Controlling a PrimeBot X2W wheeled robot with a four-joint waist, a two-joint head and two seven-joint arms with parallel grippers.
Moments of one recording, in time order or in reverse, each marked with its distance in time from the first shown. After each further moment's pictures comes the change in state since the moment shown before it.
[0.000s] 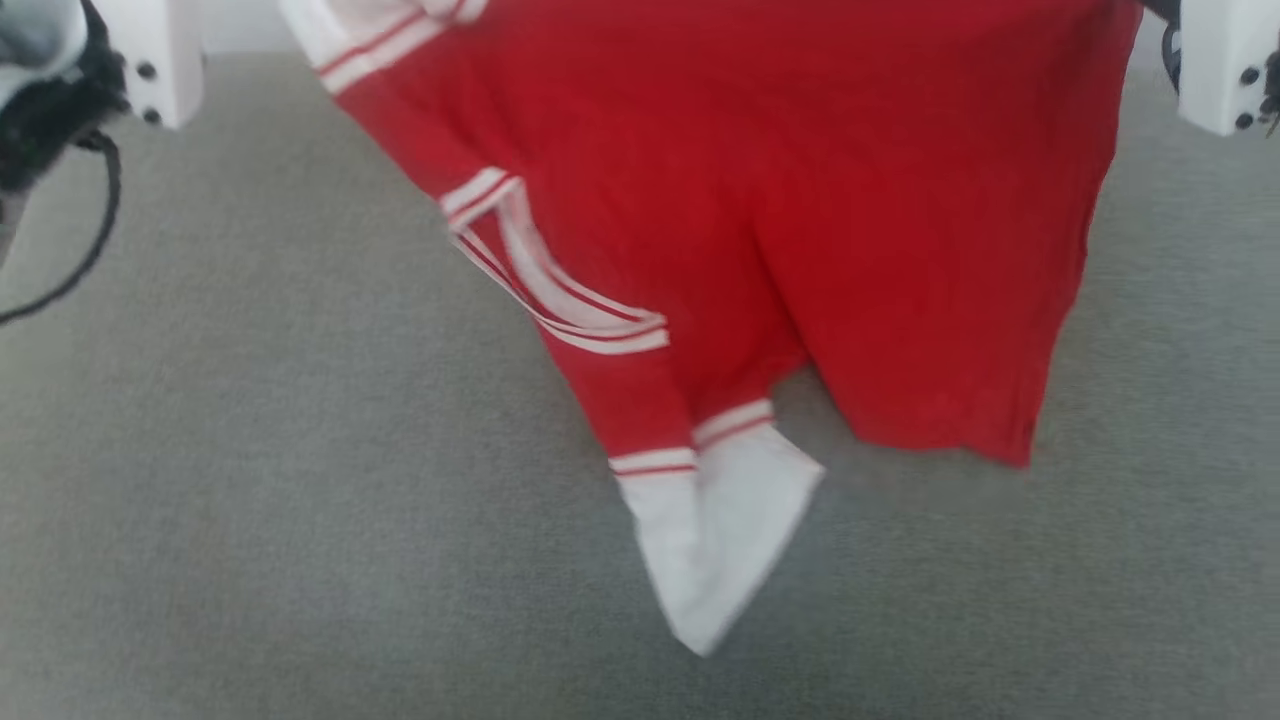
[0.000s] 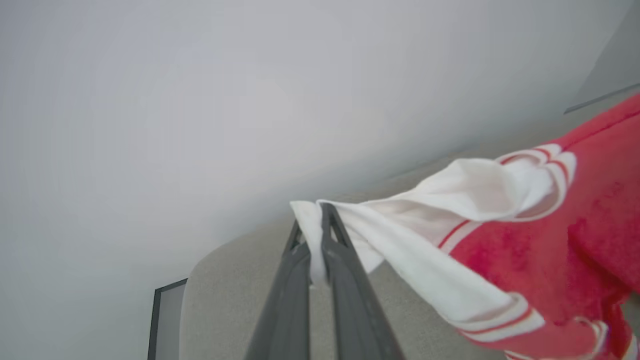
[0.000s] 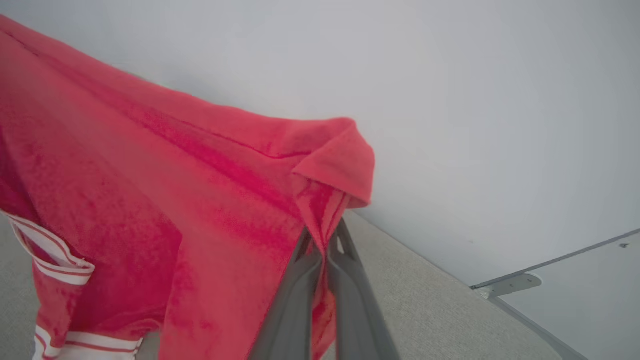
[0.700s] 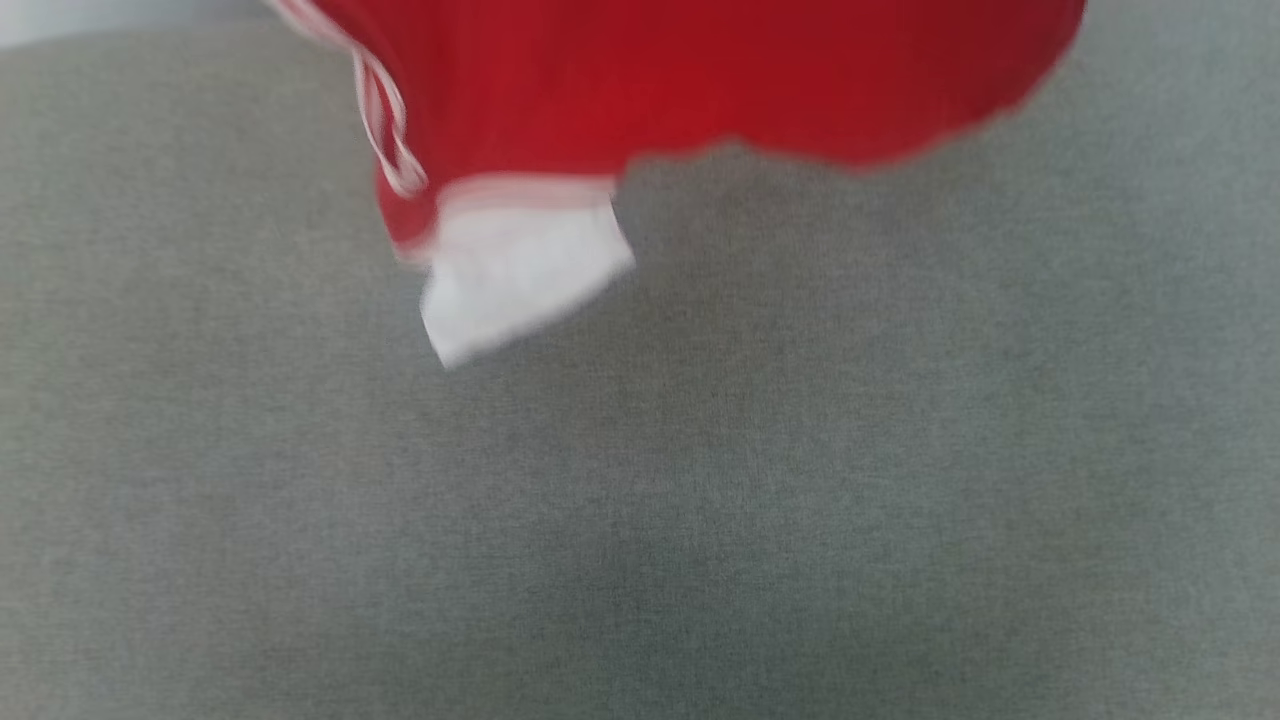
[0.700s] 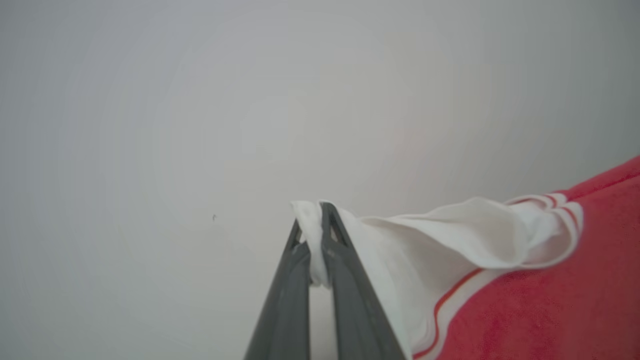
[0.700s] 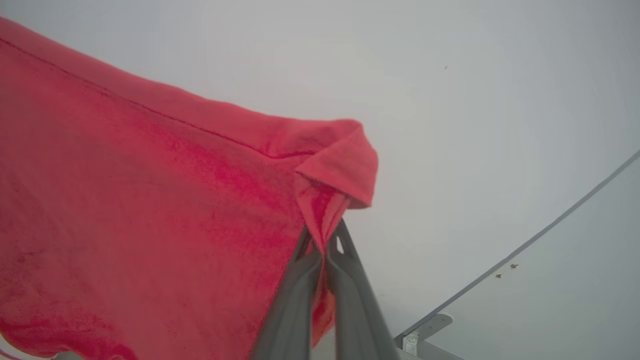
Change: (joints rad) left arm -0.336 -0.156 0.010 0.346 0.184 -0.036 -0.372; right arm -0.182 0.218 -0.162 0.325 -0.297 0.000 -0.267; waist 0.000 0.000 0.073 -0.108
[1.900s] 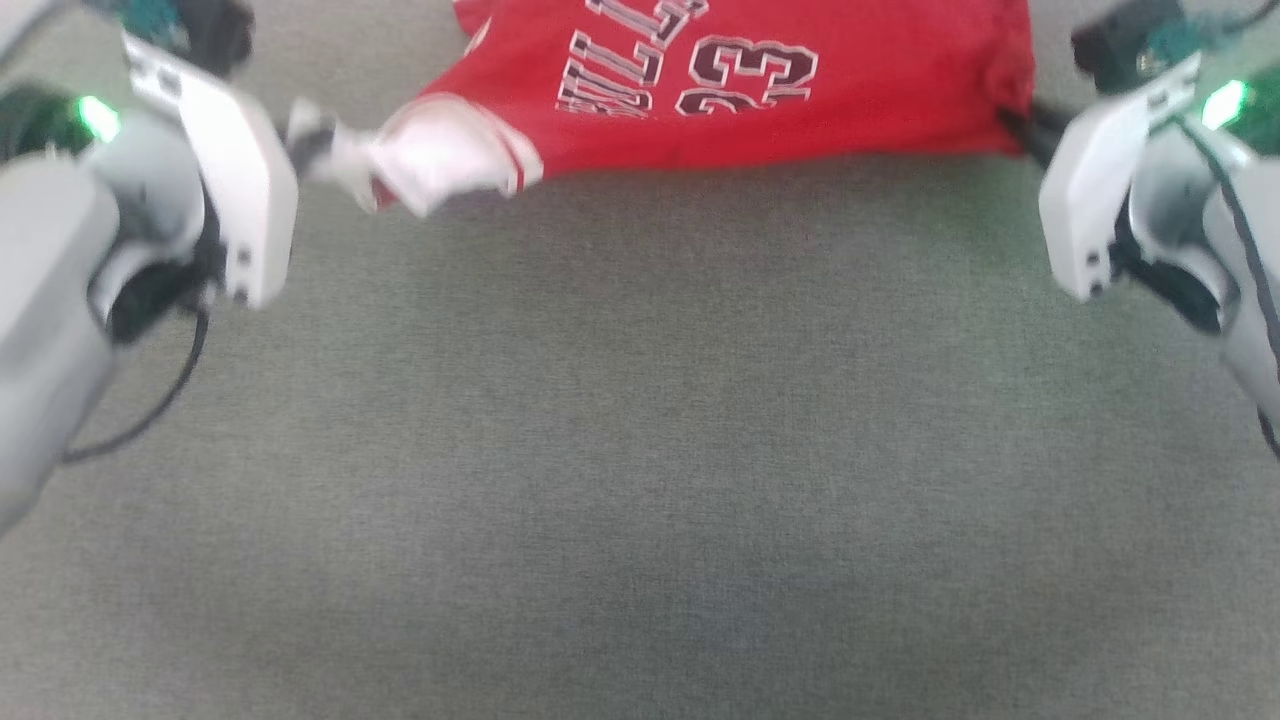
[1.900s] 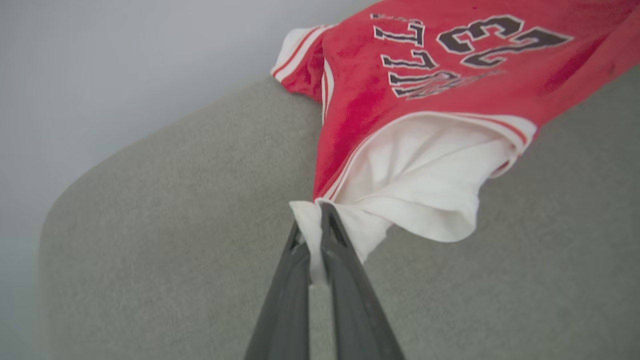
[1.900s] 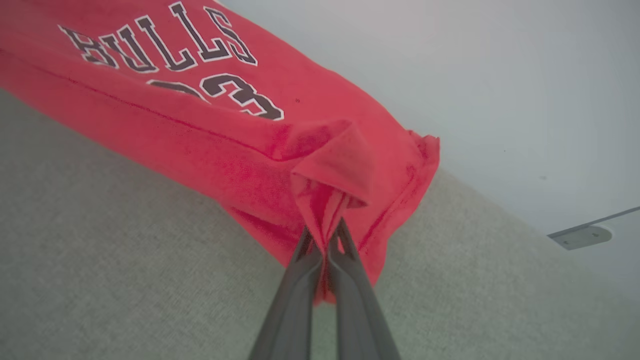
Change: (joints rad) left arm 0.407 0.105 -0.266 -0.152 -0.319 -0.097 0.182; right arm 0.348 -0.048 0.238 -0.026 0.083 0.000 -0.086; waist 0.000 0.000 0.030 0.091
